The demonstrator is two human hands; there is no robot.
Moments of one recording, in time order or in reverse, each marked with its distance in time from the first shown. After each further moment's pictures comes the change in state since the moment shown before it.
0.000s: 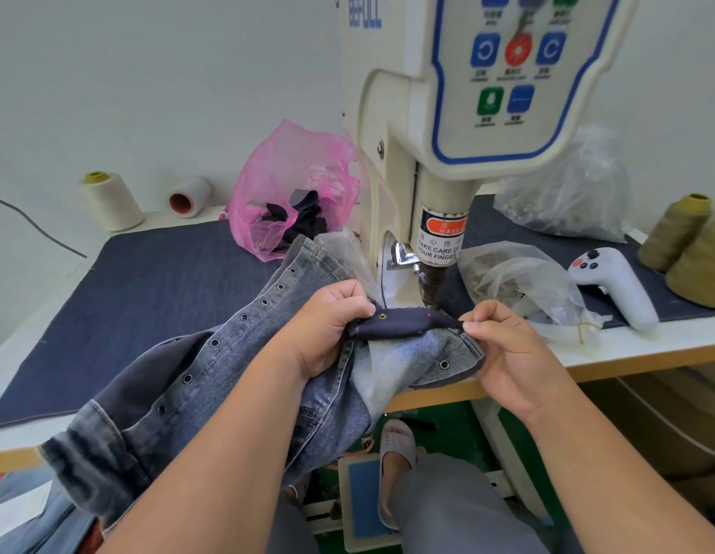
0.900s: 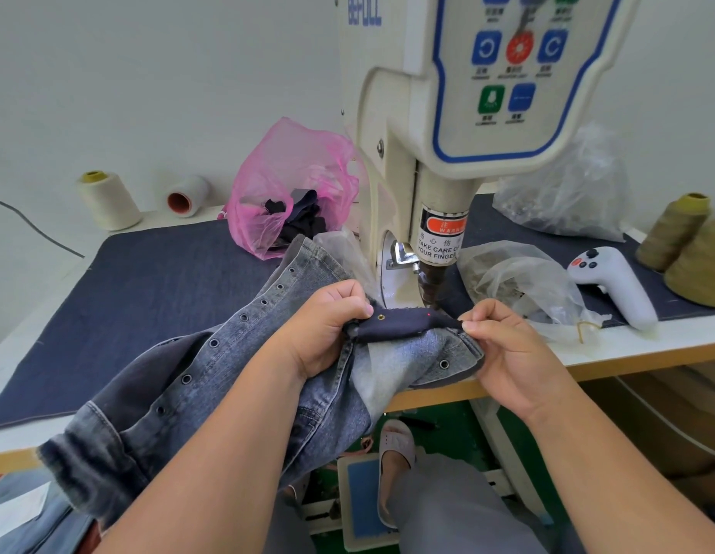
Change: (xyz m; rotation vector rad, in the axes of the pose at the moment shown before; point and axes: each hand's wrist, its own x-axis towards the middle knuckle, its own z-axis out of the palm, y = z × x) left_hand -0.001 0.000 -0.002 0.008 -0.010 -0.025; right_hand 0.000 -0.001 -0.001 -0.017 -0.017 0.010
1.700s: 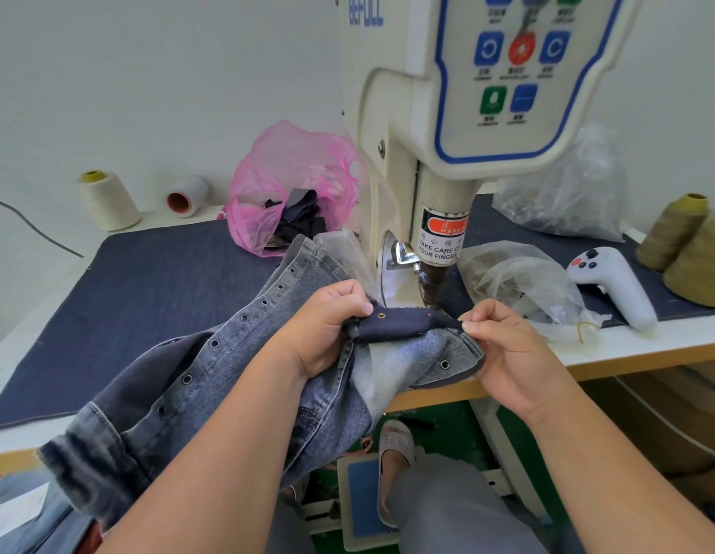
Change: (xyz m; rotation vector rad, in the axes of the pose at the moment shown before) left_hand 0.001 -0.001 0.000 -0.068 -0.030 0.028; right_hand -0.002 -0.001 0.004 0.003 0.018 0.001
